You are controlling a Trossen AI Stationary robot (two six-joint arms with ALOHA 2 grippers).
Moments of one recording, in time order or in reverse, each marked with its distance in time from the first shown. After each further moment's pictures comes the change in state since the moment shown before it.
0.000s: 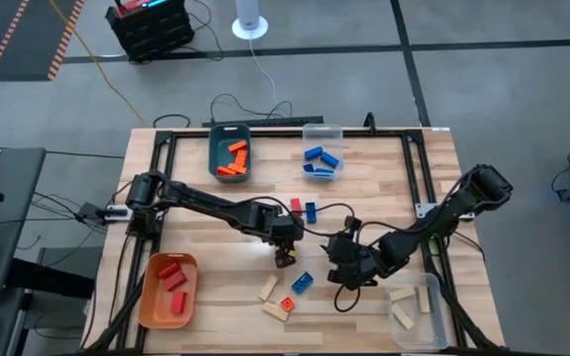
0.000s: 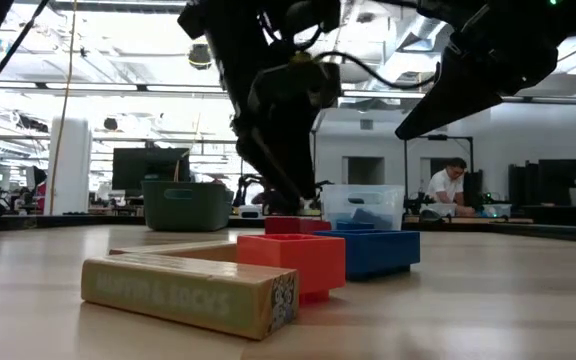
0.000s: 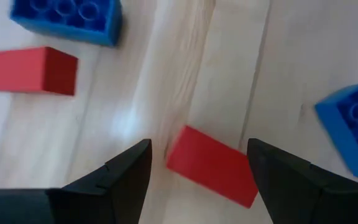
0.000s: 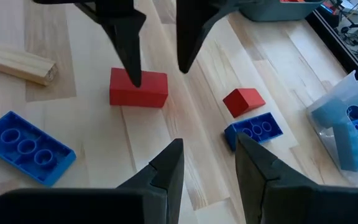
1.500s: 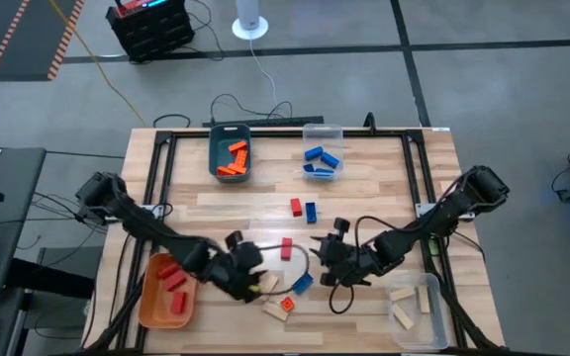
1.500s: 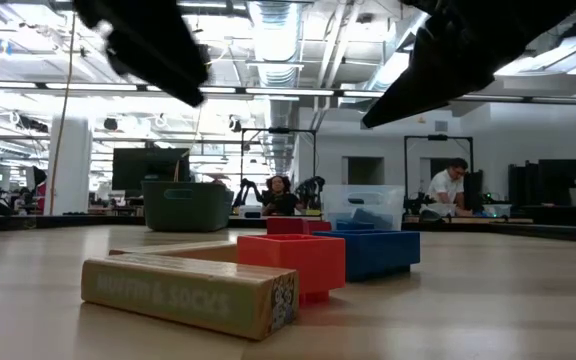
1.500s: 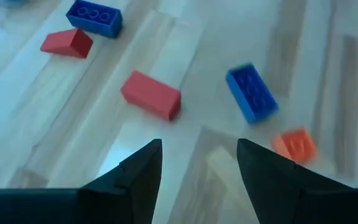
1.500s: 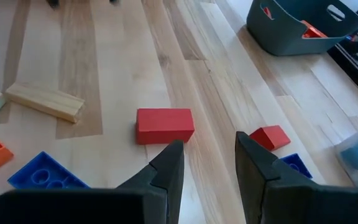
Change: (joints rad) left arm -0.405 -0.334 -0.273 0.074 -0.445 -0.403; right arm -0.030 0.034 -0.008 0.238 -0.042 -0.151
